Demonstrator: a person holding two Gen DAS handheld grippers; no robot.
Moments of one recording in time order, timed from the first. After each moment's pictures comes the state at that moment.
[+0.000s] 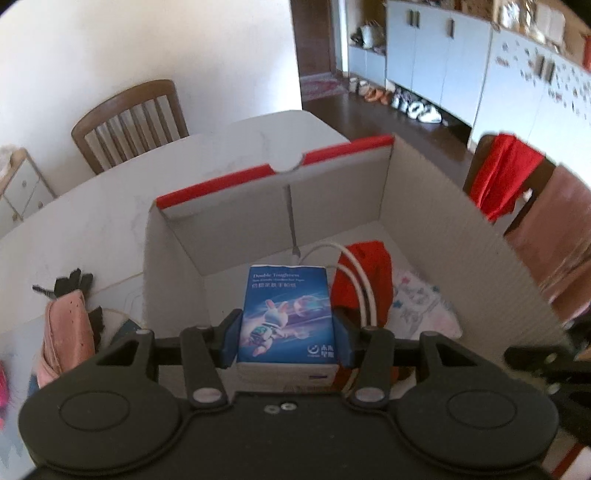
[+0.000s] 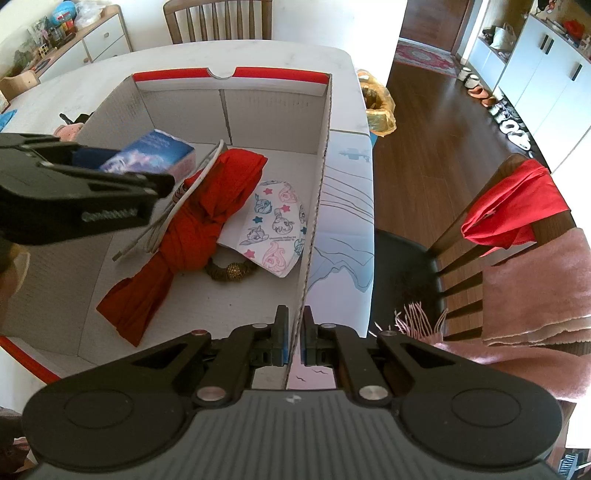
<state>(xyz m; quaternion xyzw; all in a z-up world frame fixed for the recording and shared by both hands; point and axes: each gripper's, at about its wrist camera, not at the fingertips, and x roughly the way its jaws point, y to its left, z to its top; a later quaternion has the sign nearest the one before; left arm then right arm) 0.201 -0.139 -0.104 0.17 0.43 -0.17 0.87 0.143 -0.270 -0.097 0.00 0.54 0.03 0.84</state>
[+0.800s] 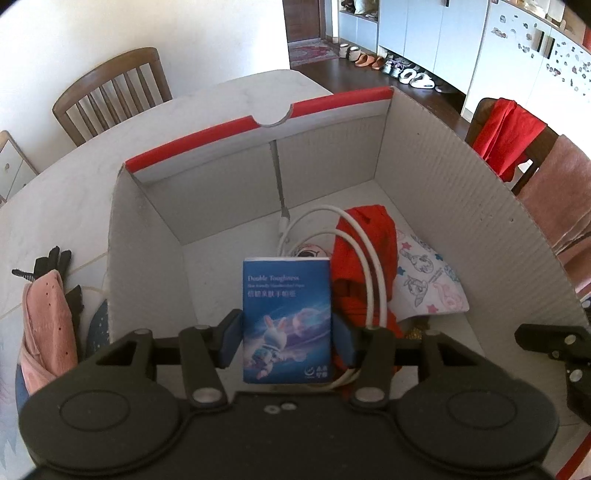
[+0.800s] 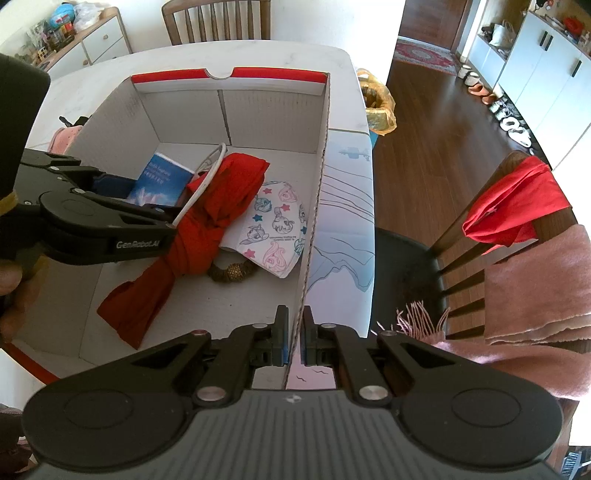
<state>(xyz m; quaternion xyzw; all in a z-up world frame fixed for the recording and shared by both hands) 0.212 -0.135 -0.119 0.17 0.49 -0.18 0.84 0.144 -0.270 -0.099 0.00 0.54 0.03 0.84</state>
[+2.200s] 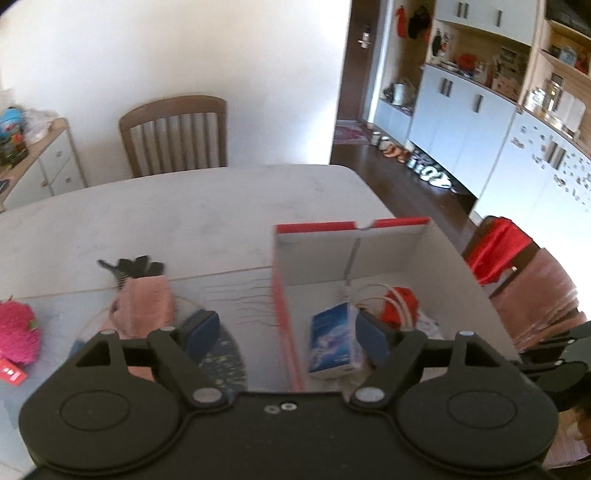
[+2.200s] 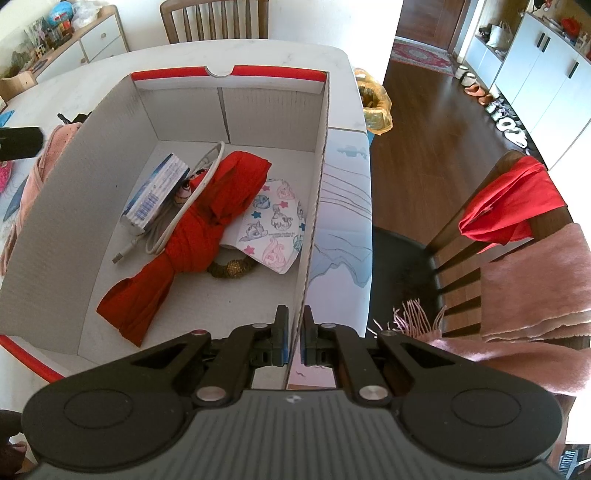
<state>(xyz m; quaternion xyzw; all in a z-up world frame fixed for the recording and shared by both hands) 0.182 -0.028 -0.026 0.04 0.40 -0.15 0.90 0.140 -0.272 -0.096 0.00 0.54 0.03 0.84</state>
